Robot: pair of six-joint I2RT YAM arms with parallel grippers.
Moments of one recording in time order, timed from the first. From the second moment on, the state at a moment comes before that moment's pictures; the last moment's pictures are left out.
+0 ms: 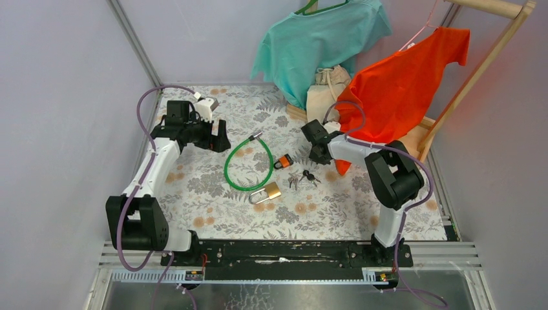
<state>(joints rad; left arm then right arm) 0.00 1.38 1.12 -0.58 0.50 0.17 0.55 1.88 1.17 -0.47 0.40 0.83</state>
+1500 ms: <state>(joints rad) -0.12 1.40 1.16 -0.89 1.17 0.47 0.76 1.44 1.22 -0.32 -0.58 0.61</state>
